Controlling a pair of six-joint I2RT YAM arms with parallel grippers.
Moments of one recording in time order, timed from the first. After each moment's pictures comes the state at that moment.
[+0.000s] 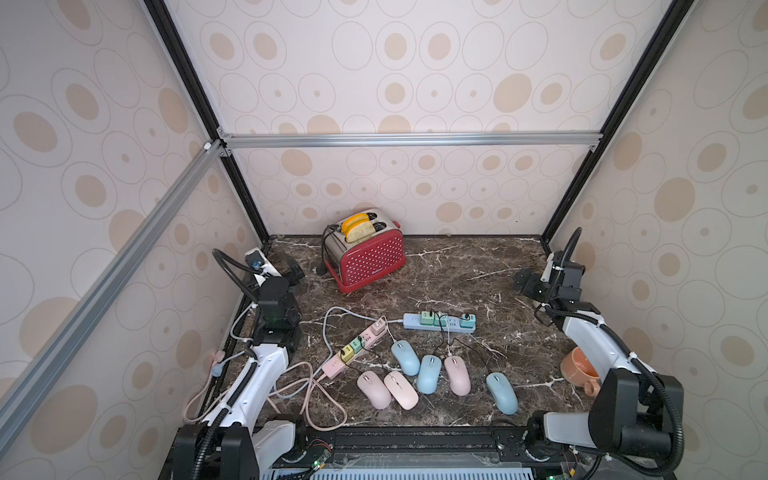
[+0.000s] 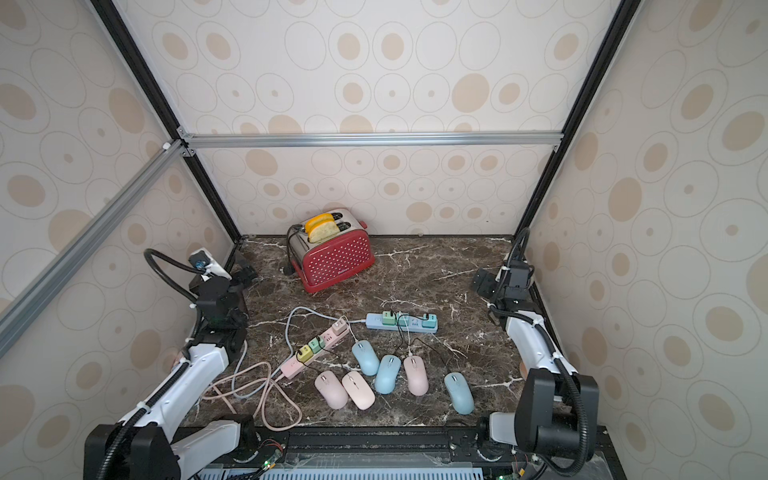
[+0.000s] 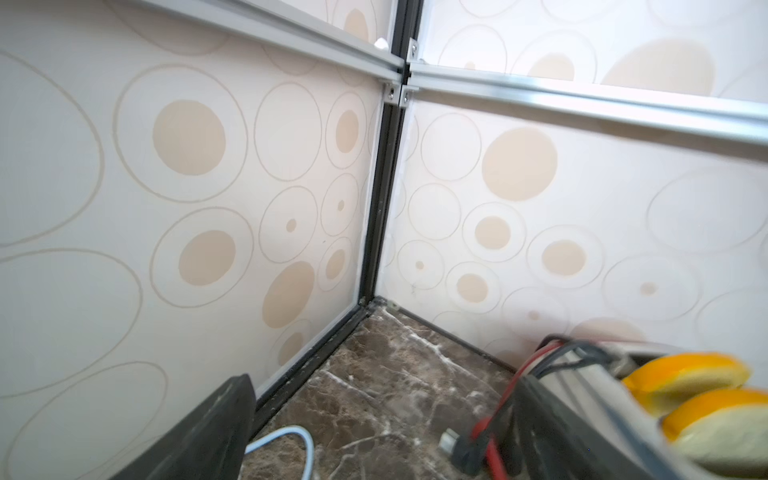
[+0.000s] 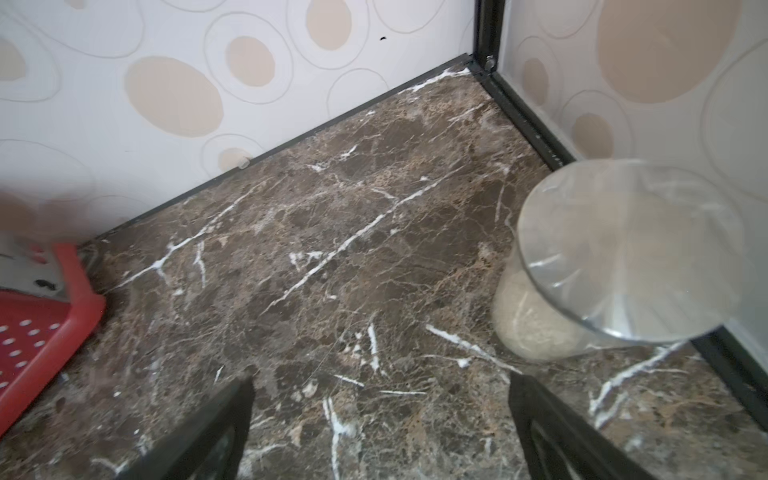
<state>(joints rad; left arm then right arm) -0.05 1.07 0.72 0.36 -0.57 -0.26 -0.05 1.30 0.84 -0.13 -0.04 0.31</state>
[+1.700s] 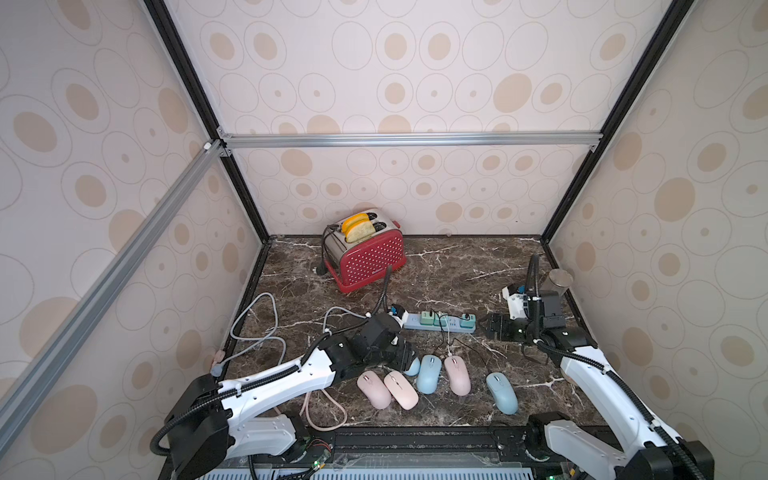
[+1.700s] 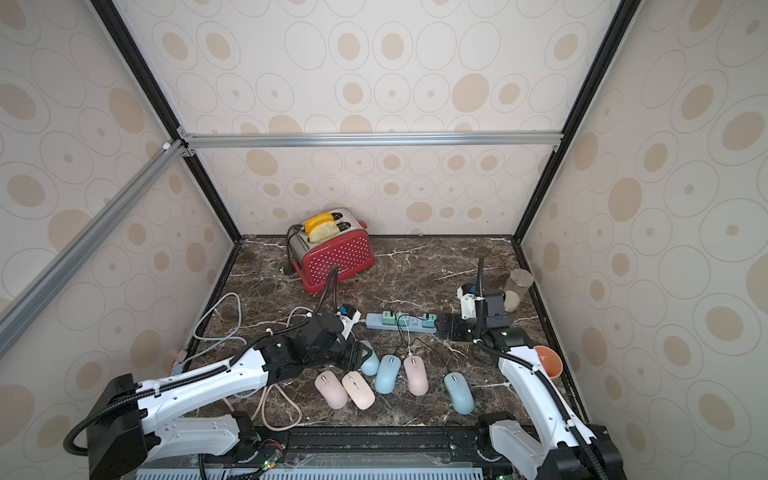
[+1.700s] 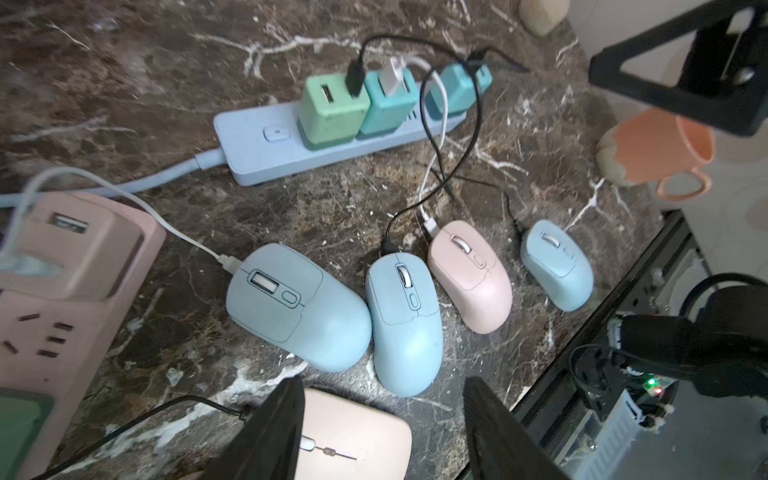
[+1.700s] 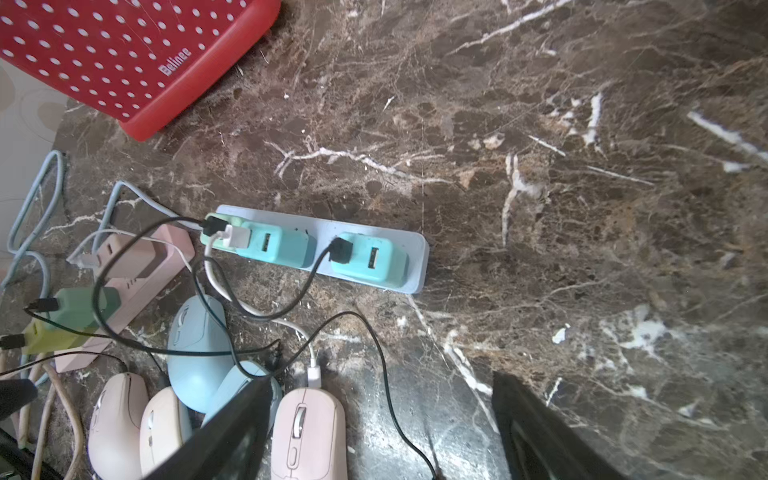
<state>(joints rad) -0.96 1.25 0.80 -0.37 0.00 -0.55 0.22 1.01 0.70 -0.56 -0.28 0.20</state>
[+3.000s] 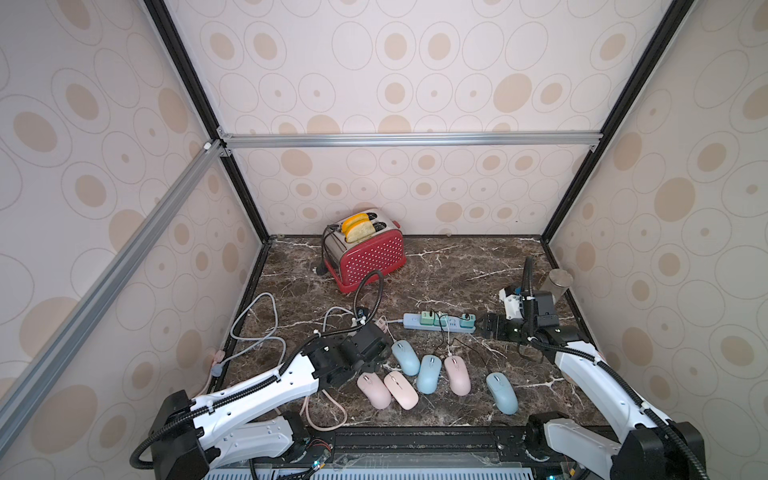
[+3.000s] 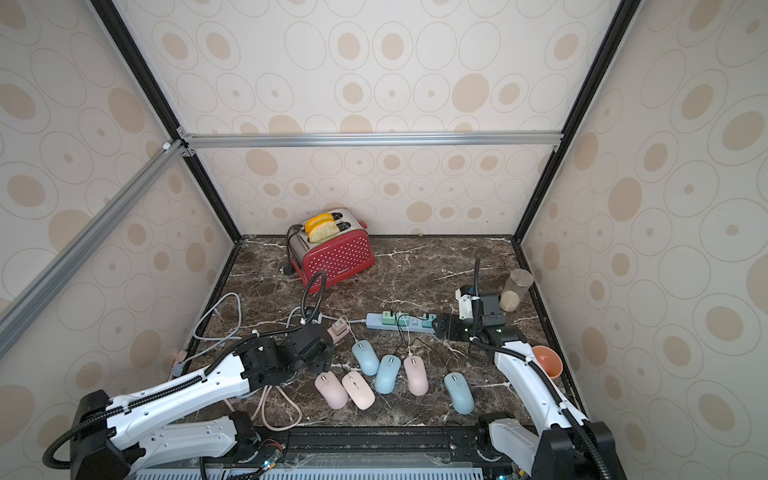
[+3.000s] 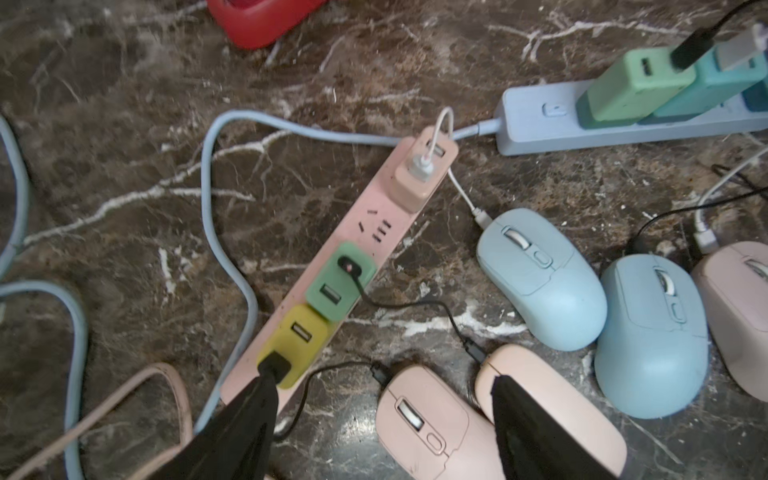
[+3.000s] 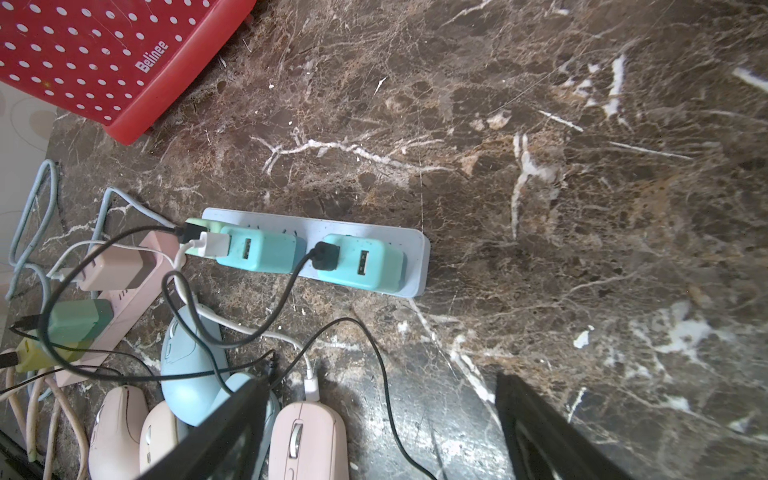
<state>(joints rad) -0.93 1.13 0.87 -0.83 -0.46 -0.65 0.22 1.07 0.68 -0.49 -0.30 0.25</state>
